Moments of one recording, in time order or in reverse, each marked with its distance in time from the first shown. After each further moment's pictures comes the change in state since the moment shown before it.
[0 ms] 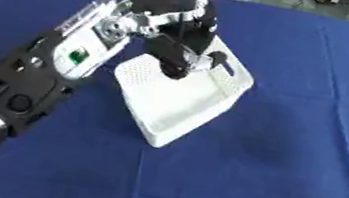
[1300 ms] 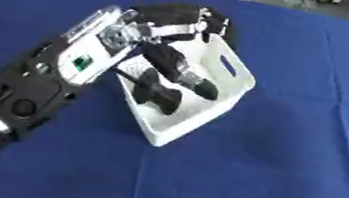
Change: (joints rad) left arm 0.004 -0.009 -0.012 0.003 0.050 -0.063 -0.053; right arm -0.004 0.000 0.000 0.000 -0.004 -0.002 0.002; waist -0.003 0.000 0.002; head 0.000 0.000
